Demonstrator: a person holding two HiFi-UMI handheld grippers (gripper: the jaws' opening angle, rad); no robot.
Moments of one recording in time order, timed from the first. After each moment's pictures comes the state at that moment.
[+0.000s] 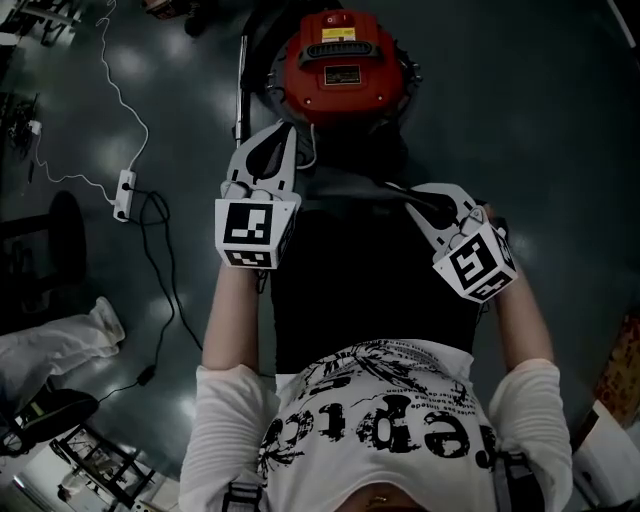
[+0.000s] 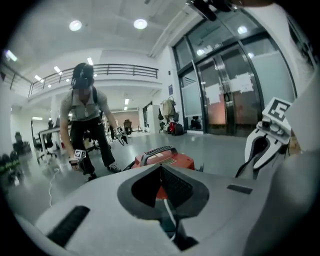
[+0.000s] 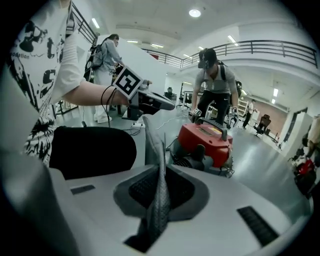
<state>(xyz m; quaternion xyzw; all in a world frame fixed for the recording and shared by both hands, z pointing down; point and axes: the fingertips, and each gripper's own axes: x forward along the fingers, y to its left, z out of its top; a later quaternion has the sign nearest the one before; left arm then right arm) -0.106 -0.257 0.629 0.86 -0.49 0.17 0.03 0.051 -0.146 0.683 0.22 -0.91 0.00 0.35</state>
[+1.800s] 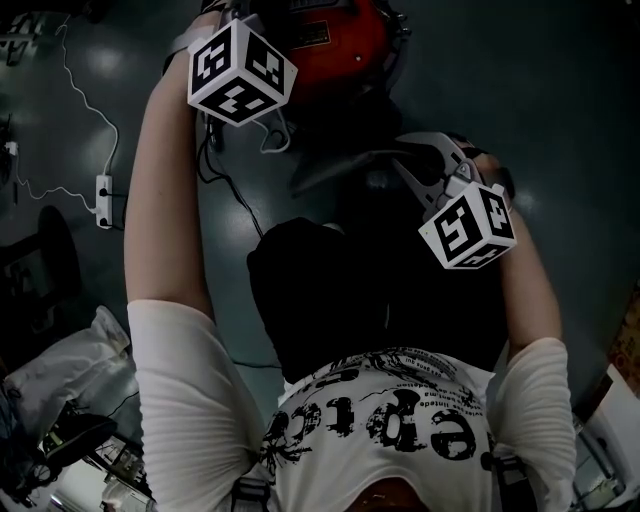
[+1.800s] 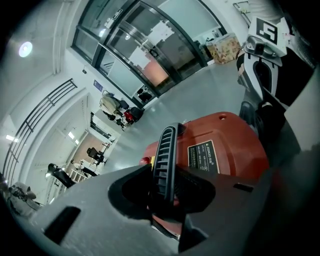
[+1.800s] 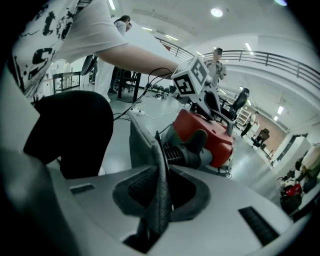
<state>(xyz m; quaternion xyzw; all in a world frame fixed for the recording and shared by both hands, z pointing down) -0.028 -0.412 0.687 0.82 -0.24 0.45 -0.26 0.046 -0.189 0.741 0.22 -0.89 -0.08 0.40</state>
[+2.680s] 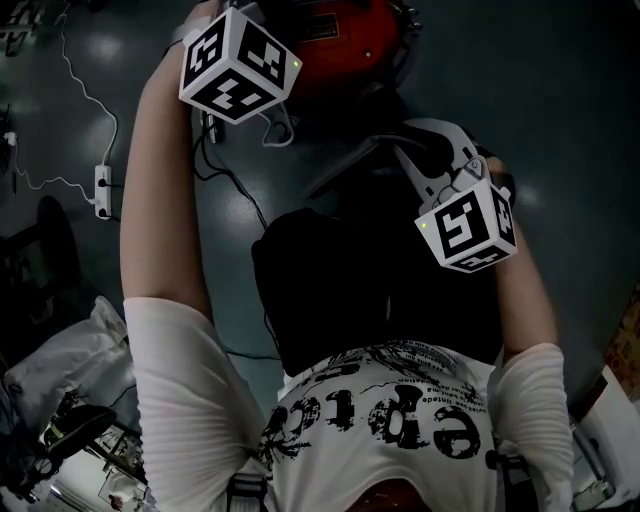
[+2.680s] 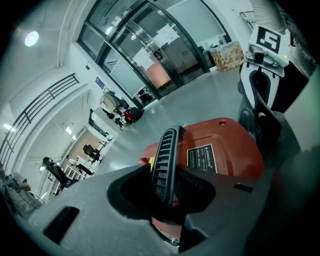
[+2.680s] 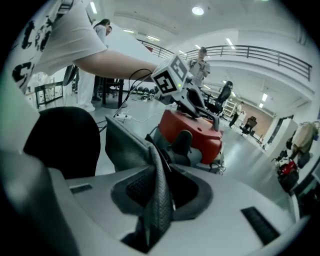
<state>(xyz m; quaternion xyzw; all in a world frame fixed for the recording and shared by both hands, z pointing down) -0.025 -0.411 0.693 0.84 -0.24 0.44 -0.23 0.046 -0.213 0.736 0.29 -0.88 -0.03 0.38</state>
